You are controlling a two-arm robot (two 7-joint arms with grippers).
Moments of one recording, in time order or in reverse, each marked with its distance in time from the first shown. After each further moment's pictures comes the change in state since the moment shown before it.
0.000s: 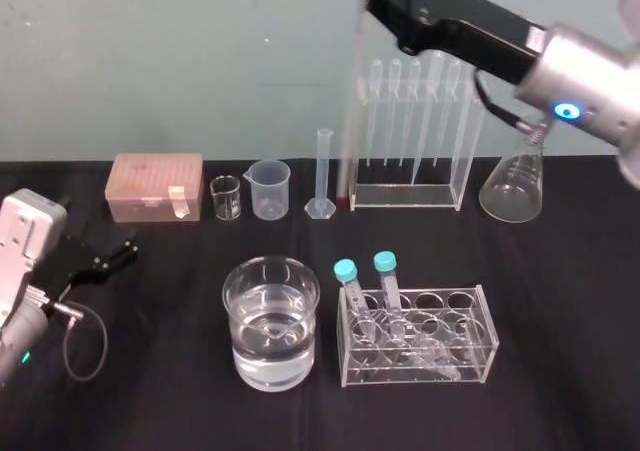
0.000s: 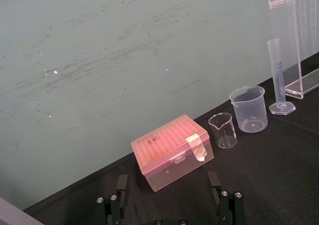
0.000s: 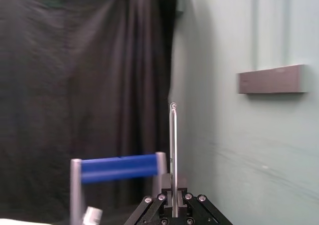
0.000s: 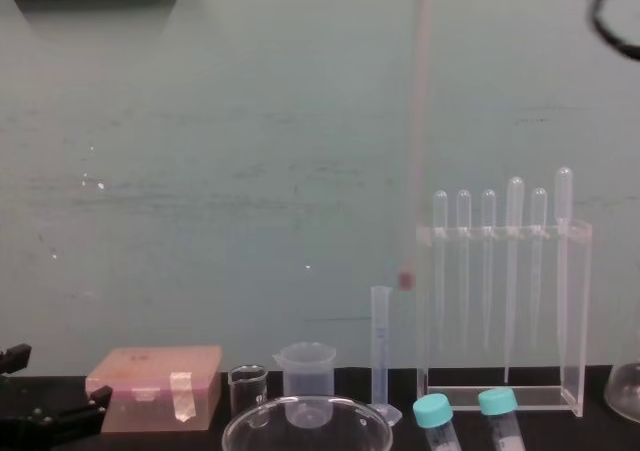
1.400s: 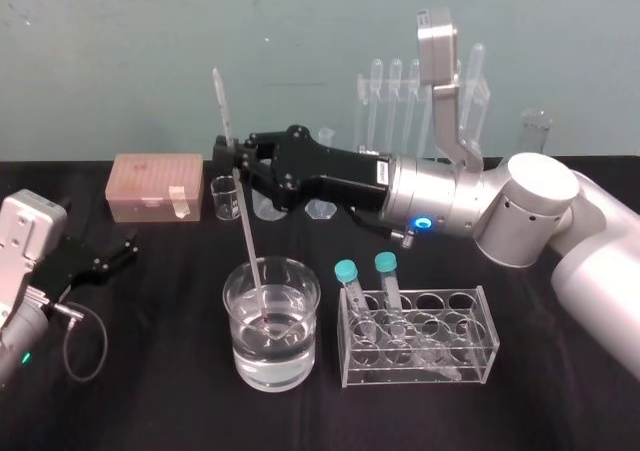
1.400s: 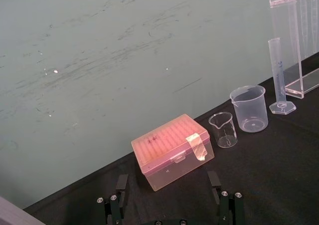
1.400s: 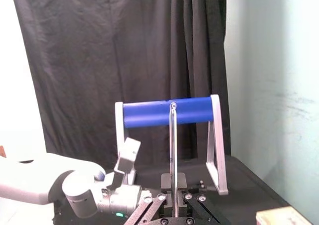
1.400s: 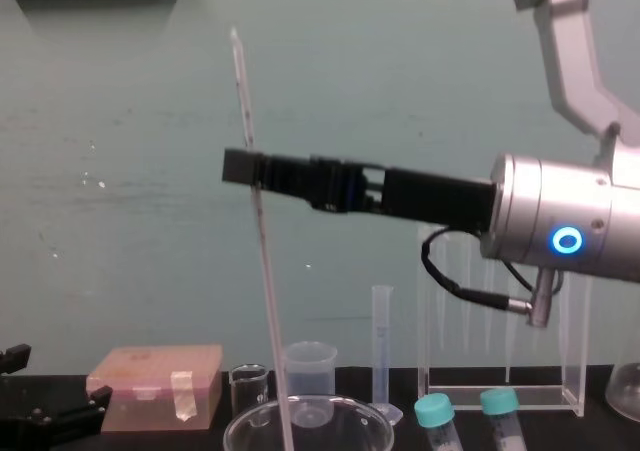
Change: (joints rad) left arm 0.000 0.000 0.000 0.000 0.000 0.000 0.000; right arm 0.076 -0.188 -0.268 0.386 -0.077 -0.156 0.235
